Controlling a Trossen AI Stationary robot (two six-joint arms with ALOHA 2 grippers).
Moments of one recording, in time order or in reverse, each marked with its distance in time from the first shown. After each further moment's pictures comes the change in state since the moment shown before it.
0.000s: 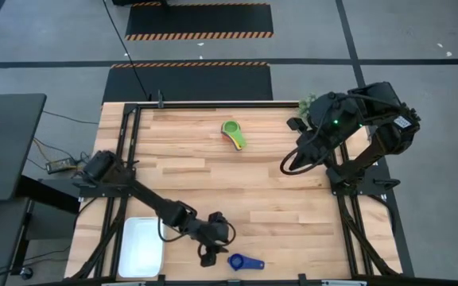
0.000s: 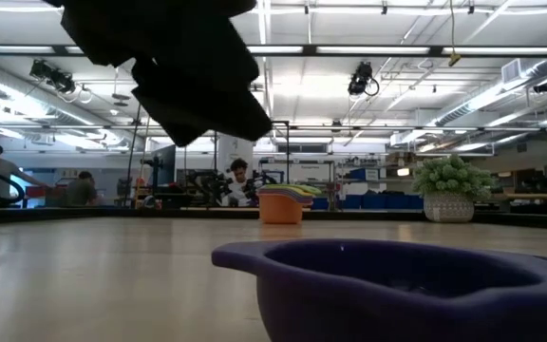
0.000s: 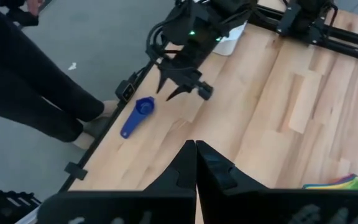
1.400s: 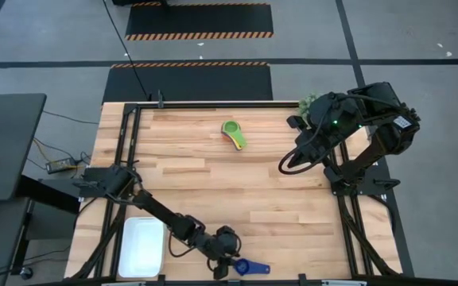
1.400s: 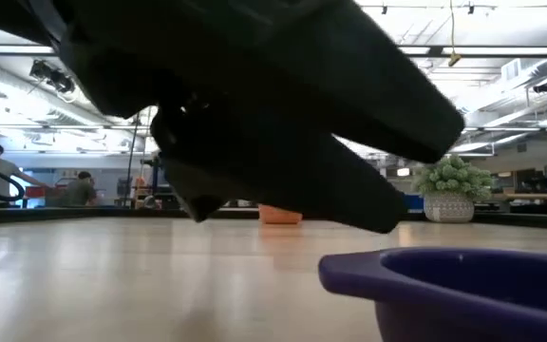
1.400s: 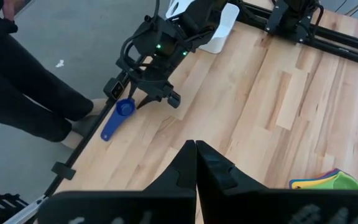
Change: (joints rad) left arm -0.052 0.233 0.118 0.223 -0.060 -0.184; right arm 0.000 0.001 0.000 0.000 0.047 -0.010
